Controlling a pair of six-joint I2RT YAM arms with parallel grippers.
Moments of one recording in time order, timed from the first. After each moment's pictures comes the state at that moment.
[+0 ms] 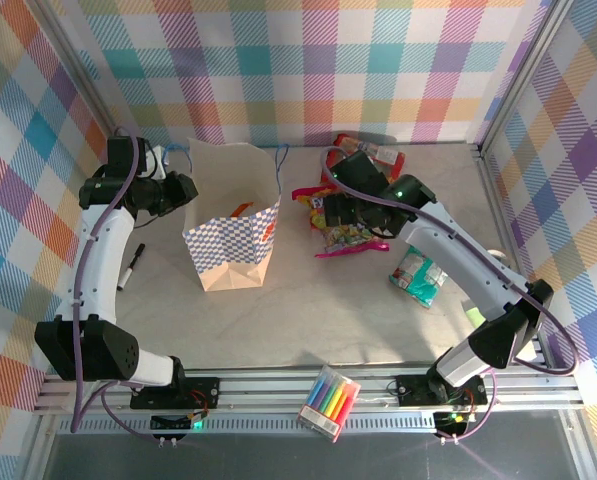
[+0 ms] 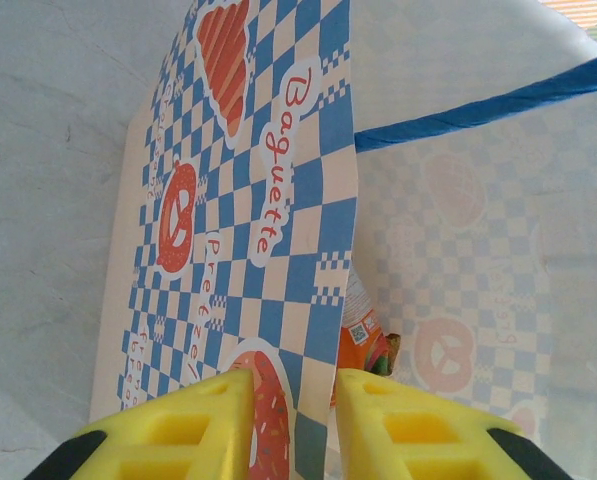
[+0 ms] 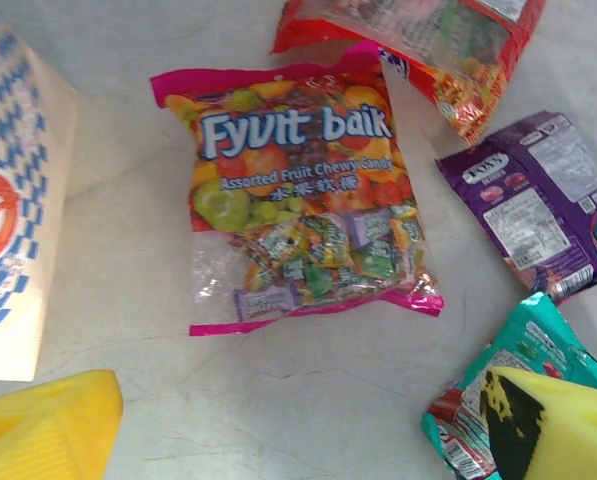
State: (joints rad) left arm 0.04 1.41 1.52 -0.98 0.33 -0.41; right arm 0.70 1.54 1.67 -1.11 0.36 0.45
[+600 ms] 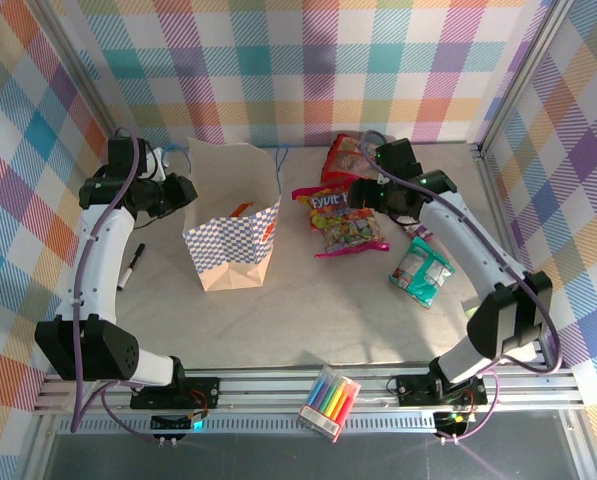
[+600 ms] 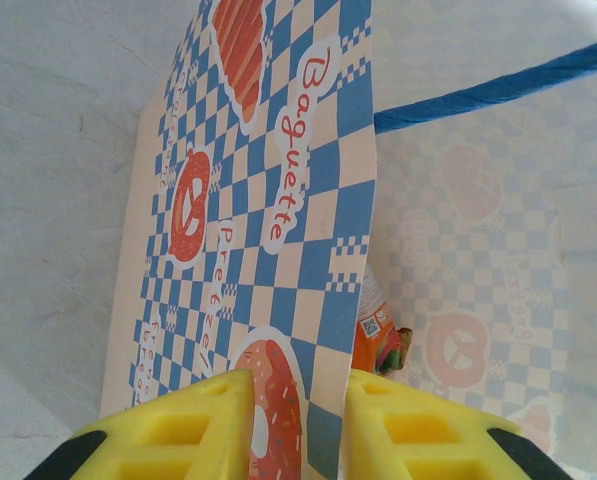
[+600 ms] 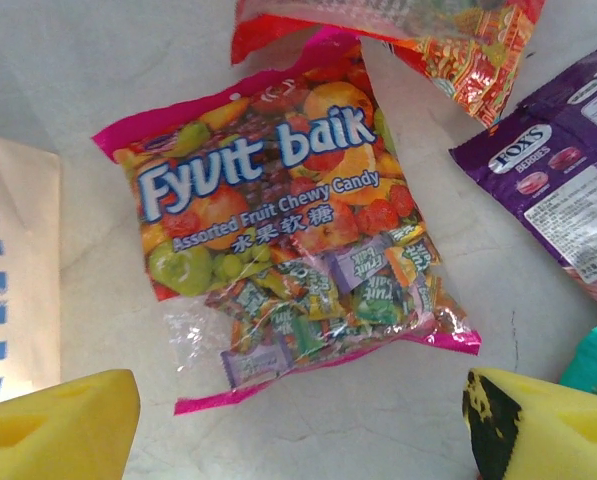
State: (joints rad) left arm 0.04 1.41 1.52 -1.00 0.31 -0.41; right arm 0.38 1.58 1.50 -0.84 0.01 0.43
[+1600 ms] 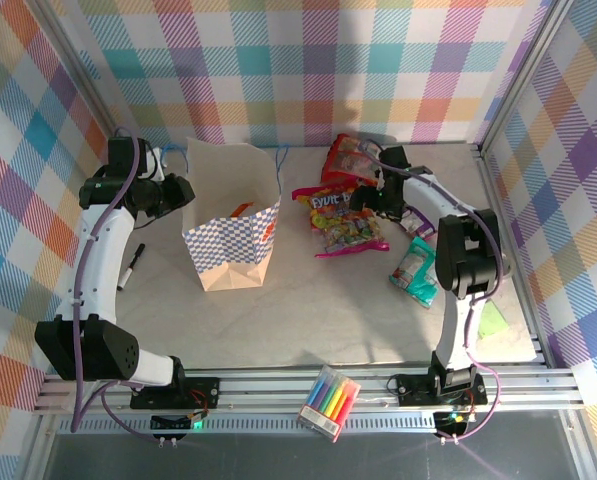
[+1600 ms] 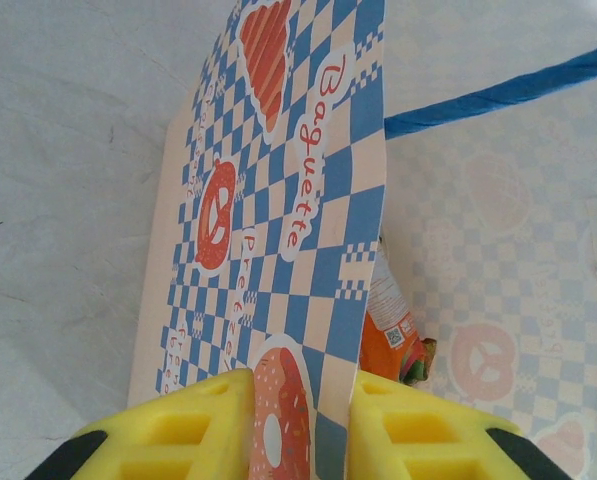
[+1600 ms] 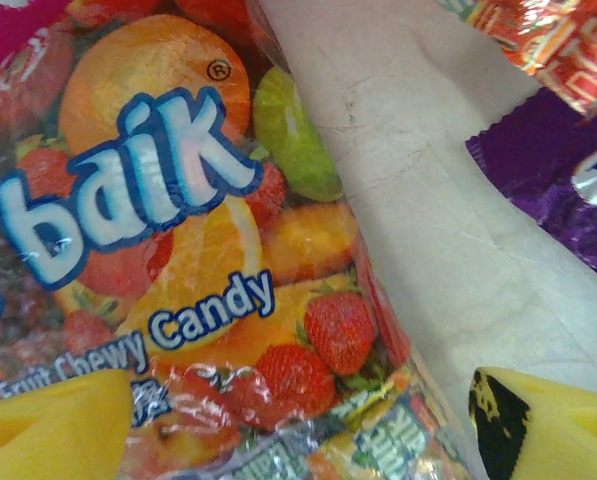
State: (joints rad) left arm 0.04 1.41 1.52 -1.00 0.26 -0.40; right arm 0.23 2.03 1.58 -0.71 -0.19 0.41
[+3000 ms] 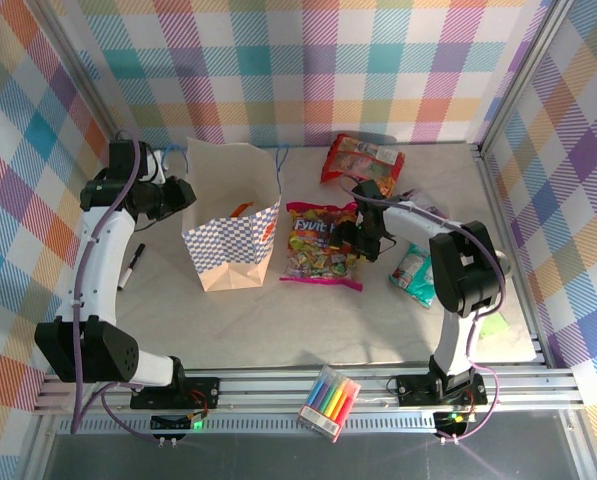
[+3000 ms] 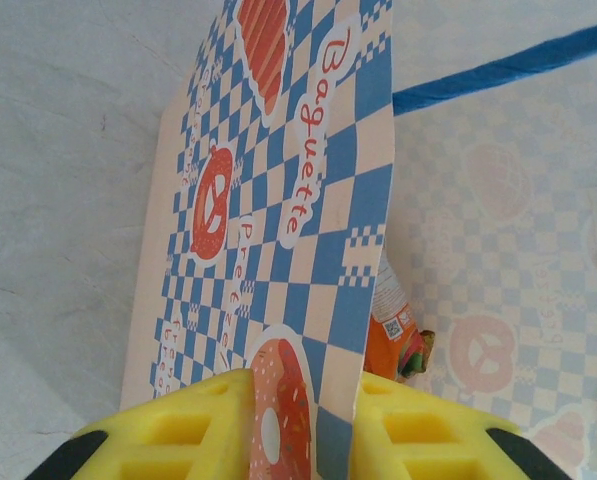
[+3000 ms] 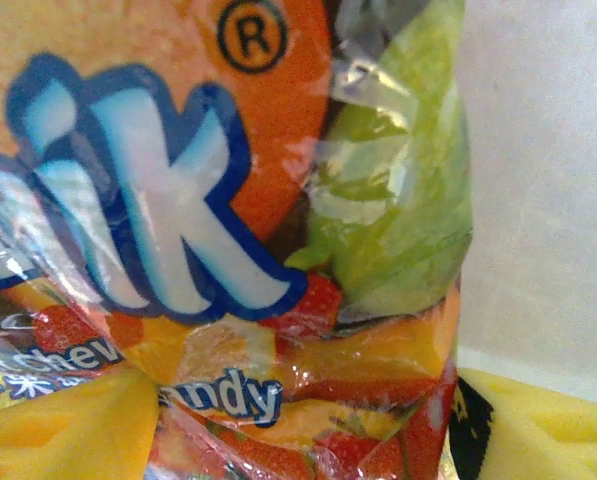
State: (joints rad) left arm 0.04 1.40 1.50 -0.99 0.28 -0.40; right arm 0.42 1.88 1.27 -0.68 -0.28 0.66
